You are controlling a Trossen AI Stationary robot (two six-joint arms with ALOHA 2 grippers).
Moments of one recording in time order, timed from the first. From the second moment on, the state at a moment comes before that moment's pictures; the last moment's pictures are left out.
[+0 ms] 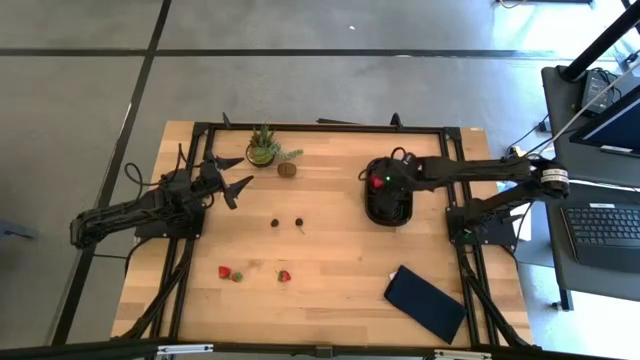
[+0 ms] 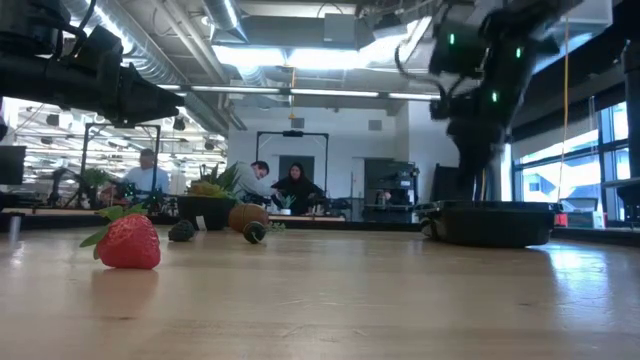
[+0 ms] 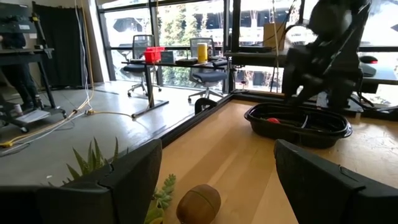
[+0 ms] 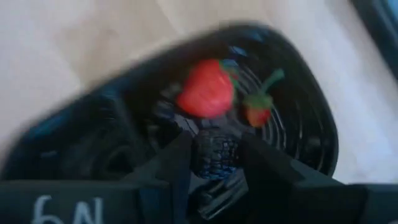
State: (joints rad) left arm 0.35 0.05 0.03 0.02 -0.20 0.01; right arm -0.24 1.34 0.80 -0.66 0.32 0.28
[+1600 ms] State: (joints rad) left arm 0.35 0.05 0.03 0.02 -0.20 0.01; right arm -0.21 1.34 0.82 -0.25 0.19 0.16
